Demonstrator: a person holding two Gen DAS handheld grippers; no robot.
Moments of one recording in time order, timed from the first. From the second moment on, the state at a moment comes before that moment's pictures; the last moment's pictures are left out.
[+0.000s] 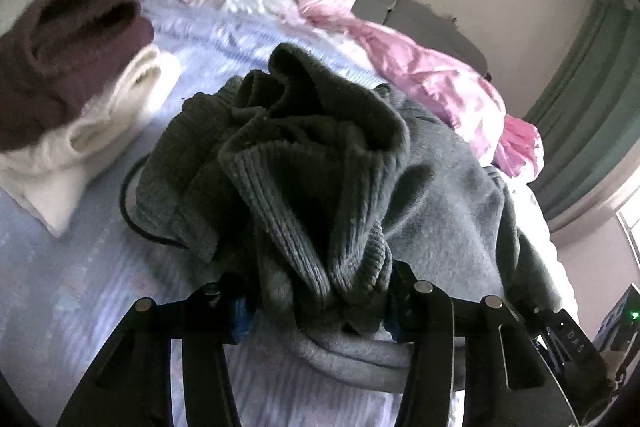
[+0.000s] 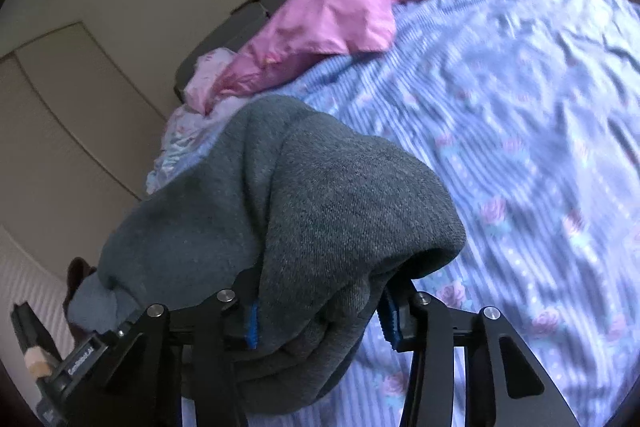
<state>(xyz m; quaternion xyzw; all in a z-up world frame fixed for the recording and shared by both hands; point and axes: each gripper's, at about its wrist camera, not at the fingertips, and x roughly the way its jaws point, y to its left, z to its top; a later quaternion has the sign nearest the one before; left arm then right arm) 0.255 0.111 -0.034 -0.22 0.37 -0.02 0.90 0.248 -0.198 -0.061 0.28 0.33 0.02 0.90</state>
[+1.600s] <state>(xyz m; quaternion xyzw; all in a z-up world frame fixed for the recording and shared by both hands) 0.305 0.575 -0.030 -0.34 0.33 0.12 0.87 0.322 0.235 0.019 0.13 0.33 0.21 0.91</state>
